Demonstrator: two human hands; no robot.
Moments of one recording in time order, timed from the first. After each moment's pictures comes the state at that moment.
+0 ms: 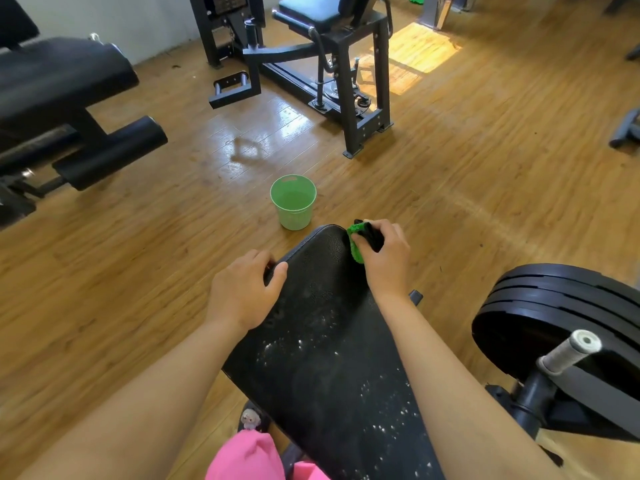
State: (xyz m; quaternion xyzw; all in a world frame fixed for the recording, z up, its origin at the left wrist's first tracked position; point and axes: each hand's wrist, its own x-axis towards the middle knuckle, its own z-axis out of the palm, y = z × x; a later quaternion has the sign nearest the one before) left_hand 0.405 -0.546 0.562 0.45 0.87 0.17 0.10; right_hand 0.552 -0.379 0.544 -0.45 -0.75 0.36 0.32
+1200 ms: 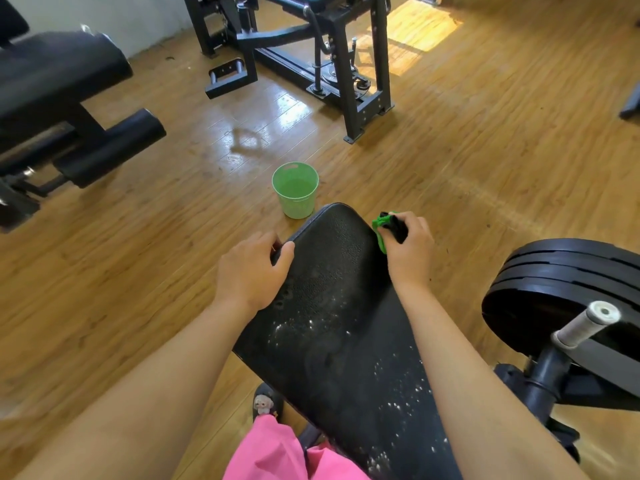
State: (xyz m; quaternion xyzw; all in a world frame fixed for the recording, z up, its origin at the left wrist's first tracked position) left_hand 0.405 -0.547 0.555 0.45 0.87 0.18 0.08; right_hand 0.579 -0.386 0.530 -0.50 -0.73 0.34 0.33
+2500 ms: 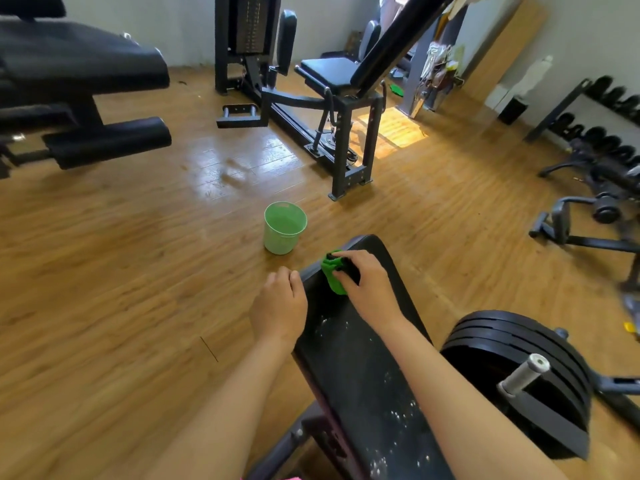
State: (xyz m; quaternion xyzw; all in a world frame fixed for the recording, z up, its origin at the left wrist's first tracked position) left_hand 0.431 -0.617 0.543 0.24 0.87 0.39 0.15; right_hand 0.526 -0.494 0.578 -0.29 -0.91 0.25 0.18
